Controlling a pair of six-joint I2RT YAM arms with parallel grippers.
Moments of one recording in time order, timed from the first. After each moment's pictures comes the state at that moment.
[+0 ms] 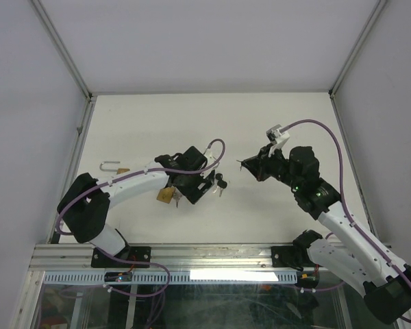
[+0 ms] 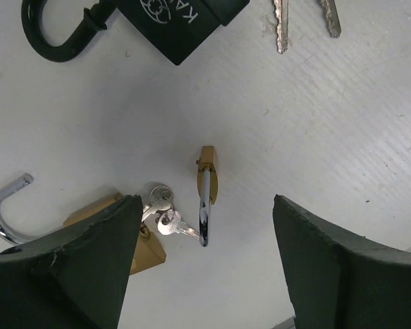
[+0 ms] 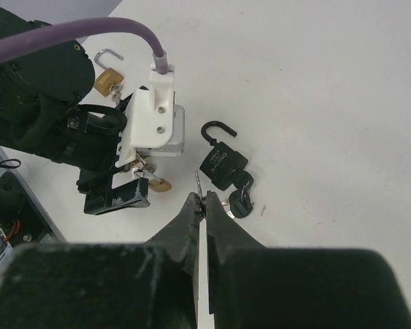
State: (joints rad) left arm -0.83 1.56 1.05 -0.62 -0.01 0.02; right arm 0.54 0.81 0.70 -0.16 -0.28 0.25
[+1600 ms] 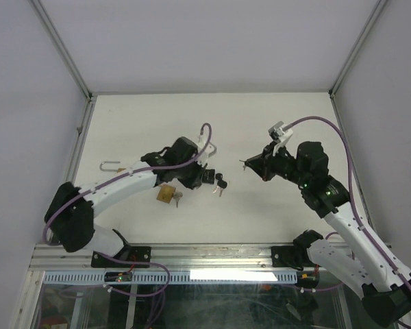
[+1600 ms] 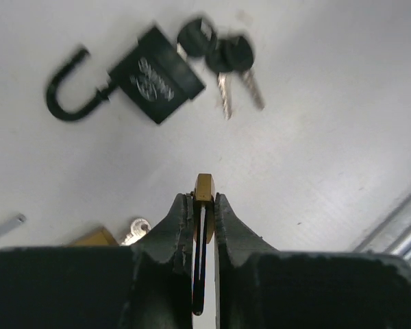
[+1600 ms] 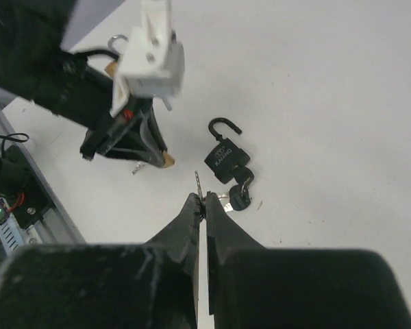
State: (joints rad) left arm -0.81 1.52 1.02 -0.51 0.07 -0.07; right arm 0.50 0.78 0.77 -0.29 -0.35 0.15
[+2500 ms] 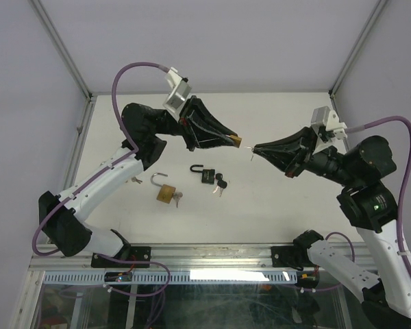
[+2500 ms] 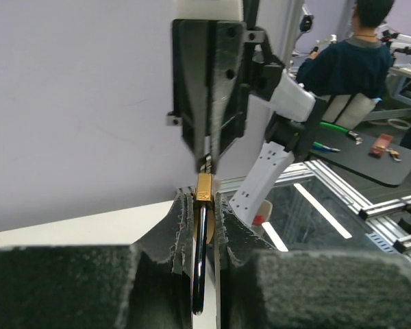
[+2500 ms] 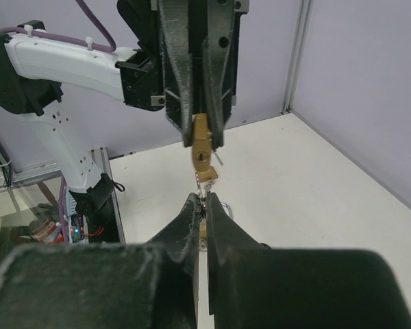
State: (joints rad) left arm -0.68 1.41 1.32 0.80 1.10 -0.67; right arm 0.48 0.75 1.26 -0.36 -0.70 0.11
